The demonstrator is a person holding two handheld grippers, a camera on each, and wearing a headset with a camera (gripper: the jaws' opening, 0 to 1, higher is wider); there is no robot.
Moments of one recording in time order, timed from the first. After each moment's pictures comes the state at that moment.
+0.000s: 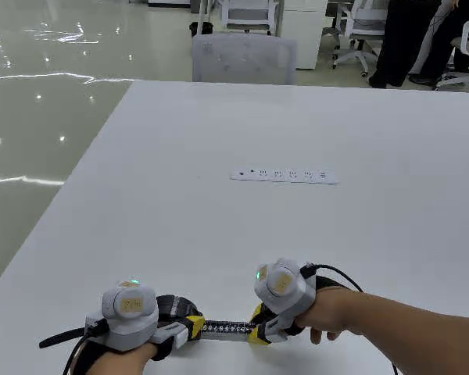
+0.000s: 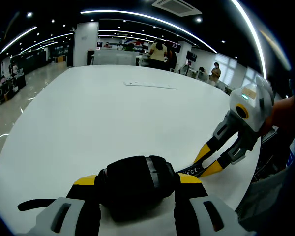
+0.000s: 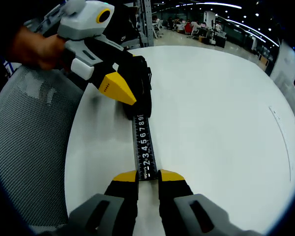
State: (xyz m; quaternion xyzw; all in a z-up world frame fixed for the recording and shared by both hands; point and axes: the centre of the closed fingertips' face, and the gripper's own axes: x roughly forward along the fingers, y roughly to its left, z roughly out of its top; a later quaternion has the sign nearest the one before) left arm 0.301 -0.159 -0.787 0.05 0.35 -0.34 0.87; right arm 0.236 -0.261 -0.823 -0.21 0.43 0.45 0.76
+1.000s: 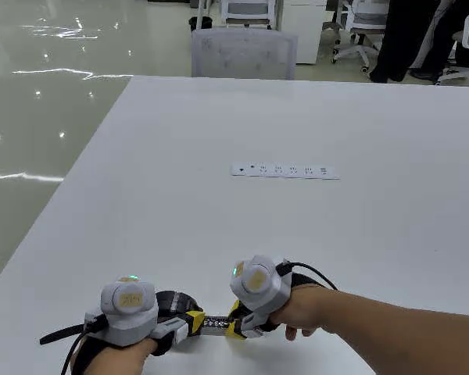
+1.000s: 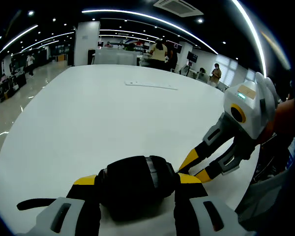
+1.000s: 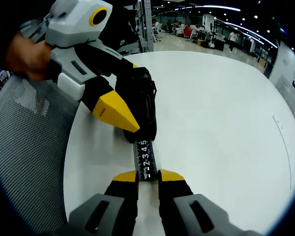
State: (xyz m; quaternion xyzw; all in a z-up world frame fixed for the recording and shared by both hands) left arm 0.302 -0.158 -0.786 0.04 0.36 -0.34 0.87; right arm 0.254 -0.224 -0.824 -0.20 0.42 0.45 0.77
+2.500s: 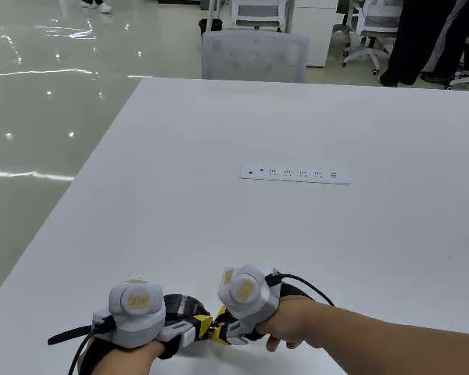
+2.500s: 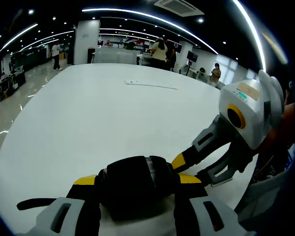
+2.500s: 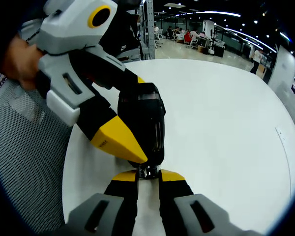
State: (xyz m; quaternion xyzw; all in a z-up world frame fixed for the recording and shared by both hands) left arm 0.302 -0.158 -0.787 0.04 0.36 -0.34 0.87; right arm 0.266 -0.192 -0.821 -0.20 0.39 0.45 0.78
